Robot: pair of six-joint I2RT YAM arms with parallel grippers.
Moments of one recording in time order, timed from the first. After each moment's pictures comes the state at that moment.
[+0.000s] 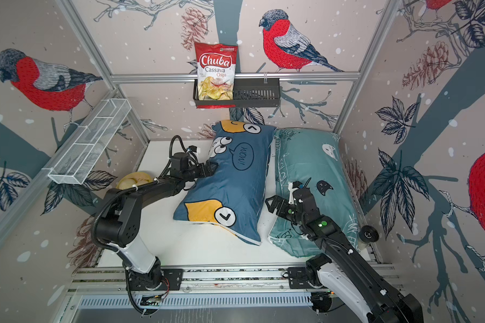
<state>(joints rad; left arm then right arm) -0.26 1.74 0.97 0.26 0.39 -0.42 0.46 0.78 0.52 -0.40 -0.22 0.74</state>
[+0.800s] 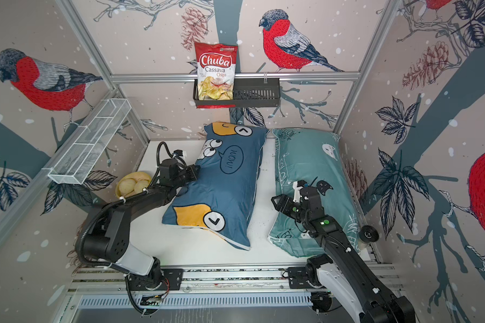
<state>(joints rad) -0.17 1.55 0.77 0.34 0.26 -0.50 0.33 0.80 0.49 -0.34 -0.34 0.70</state>
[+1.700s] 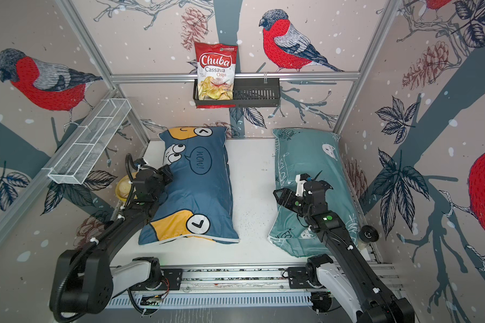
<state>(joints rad) -0.05 1.16 0.61 0.29 -0.14 -0.54 0.28 0.82 0.59 -0.36 -0.35 0.65</state>
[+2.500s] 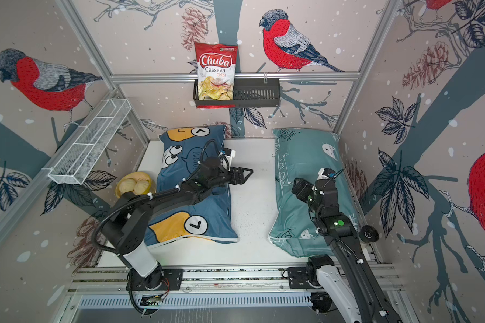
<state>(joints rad) -0.67 1.77 1.10 0.35 0.34 -0.58 0.21 0.72 0.69 -0.46 0.05 0.61</state>
